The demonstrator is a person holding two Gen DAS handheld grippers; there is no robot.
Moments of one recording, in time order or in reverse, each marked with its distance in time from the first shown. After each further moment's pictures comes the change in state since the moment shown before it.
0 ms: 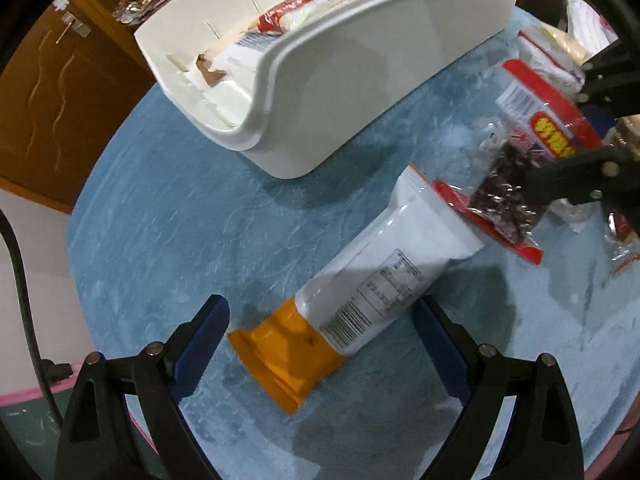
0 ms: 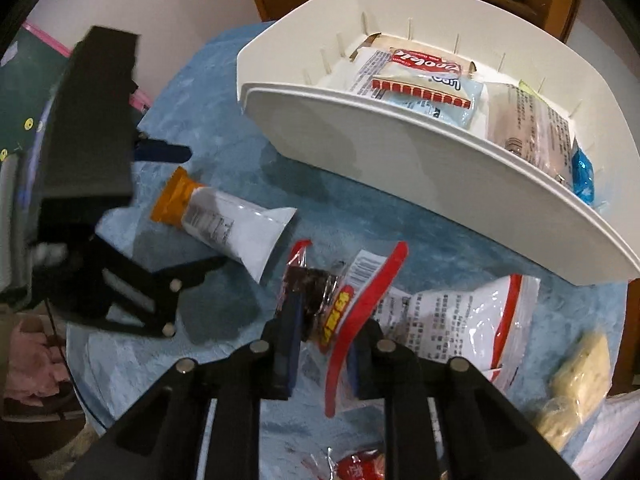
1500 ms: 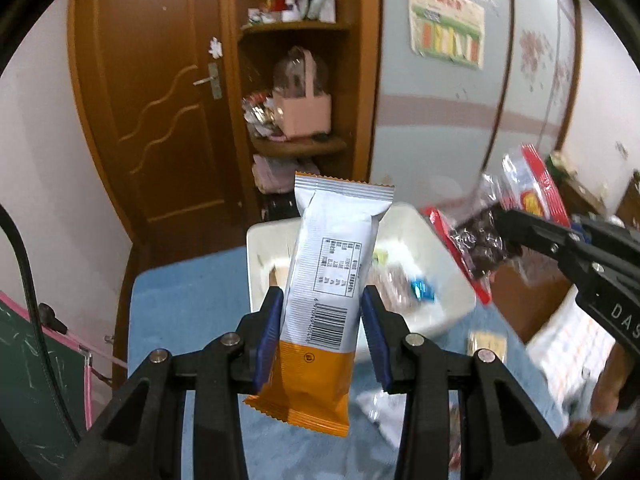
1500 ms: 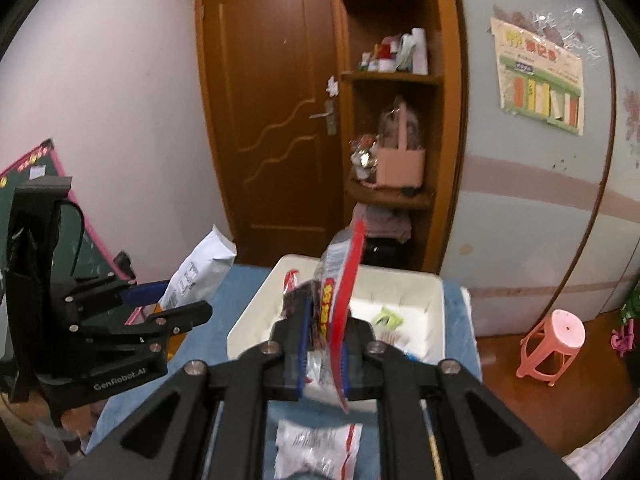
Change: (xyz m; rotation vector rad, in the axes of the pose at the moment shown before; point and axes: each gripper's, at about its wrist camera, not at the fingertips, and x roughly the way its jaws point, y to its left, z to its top) left arm -0.260 0.003 0.065 -0.522 -0.567 0.053; right arm -0.251 -0.041 0.005 0.070 -0.720 -0.174
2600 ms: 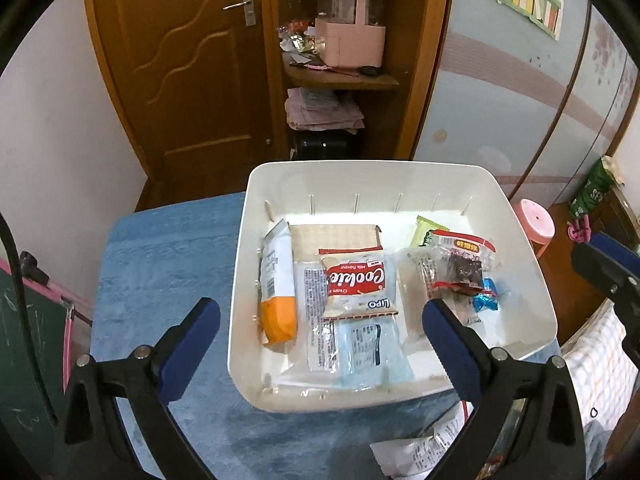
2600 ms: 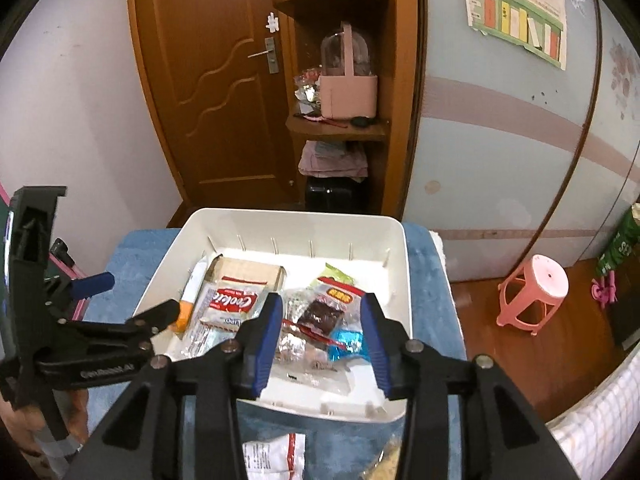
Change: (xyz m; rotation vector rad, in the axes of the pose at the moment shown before) left arm 0.151 0.012 -0.018 -0.132 0.221 0.108; right arm 0.103 -0.066 -0.031 0.090 0.227 -0.143
